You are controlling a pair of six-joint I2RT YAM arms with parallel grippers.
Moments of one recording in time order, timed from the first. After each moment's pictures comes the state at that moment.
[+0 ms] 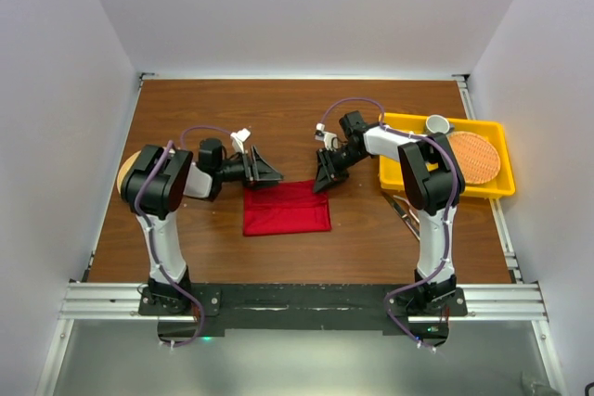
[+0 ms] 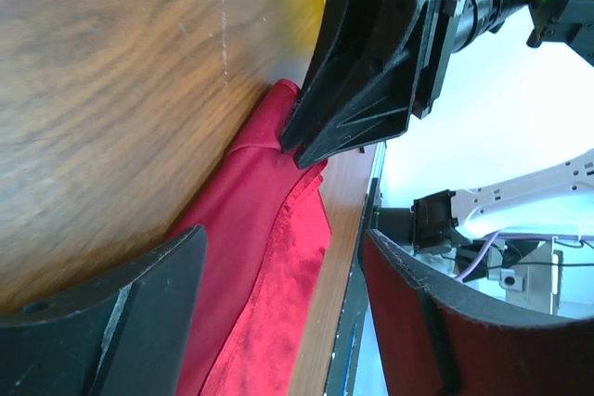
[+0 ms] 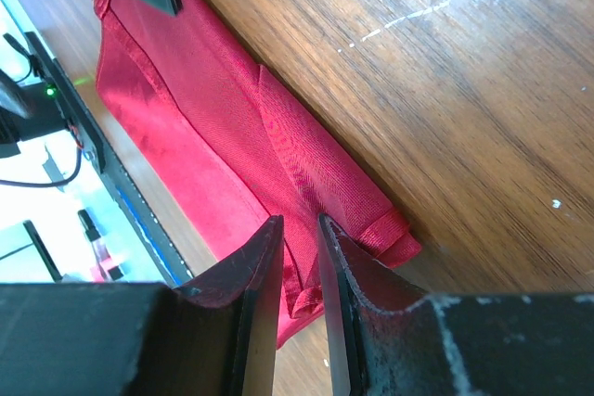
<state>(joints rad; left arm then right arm) -0.19 2.02 0.72 0.84 1.05 -0.88 0.38 2.12 1.40 -0.60 -0.78 0.06</state>
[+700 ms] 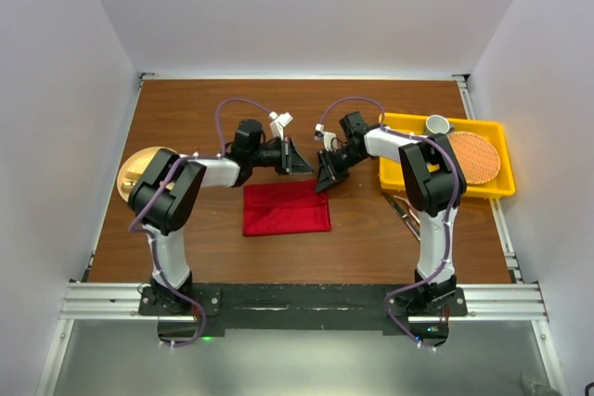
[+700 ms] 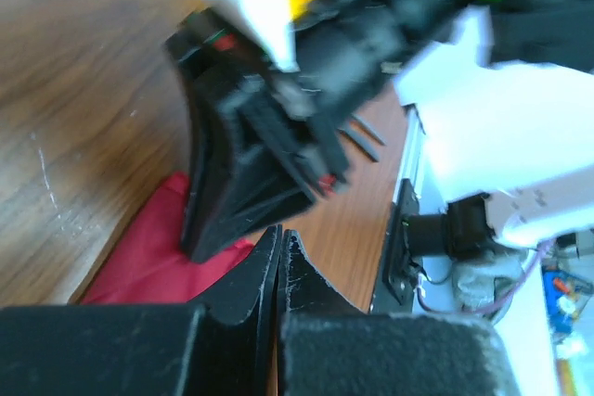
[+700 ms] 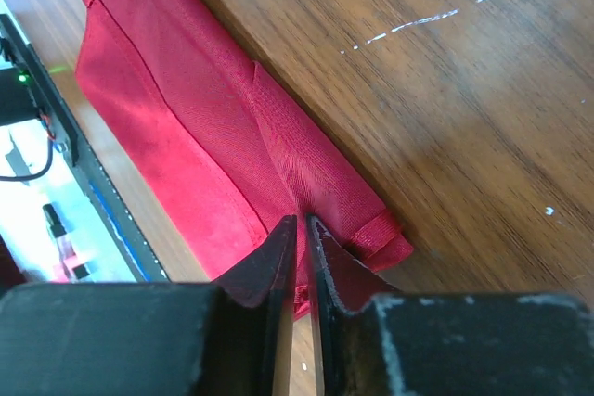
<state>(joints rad) -0.43 1.89 0.95 0.57 0.87 -0.72 0.38 2.11 1.37 -0.57 -0.77 0.00</state>
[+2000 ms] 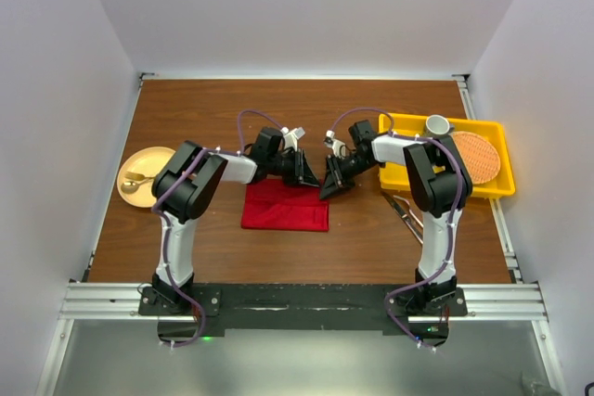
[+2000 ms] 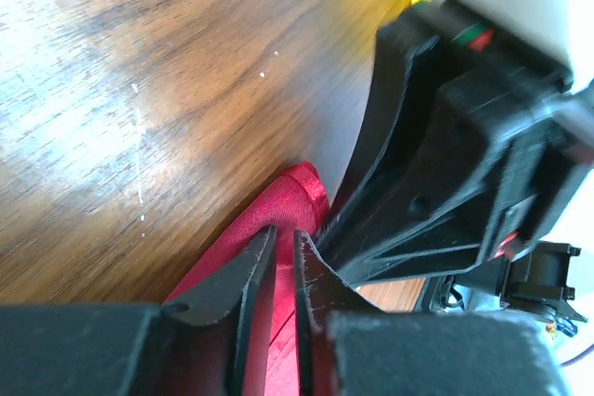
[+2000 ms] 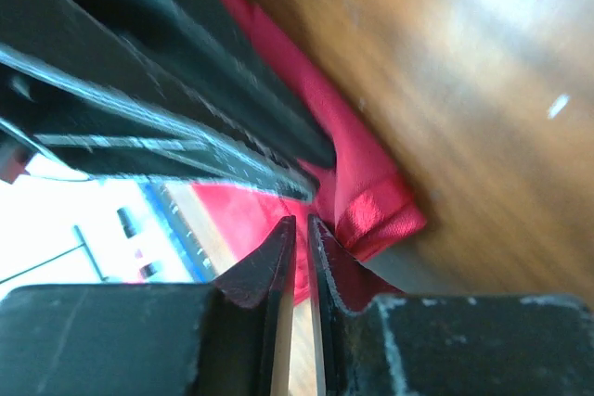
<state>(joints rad) -0.52 2.09 1.10 0.29 0.68 -0.70 0.34 2.07 1.26 -0.52 -0.86 0.11</state>
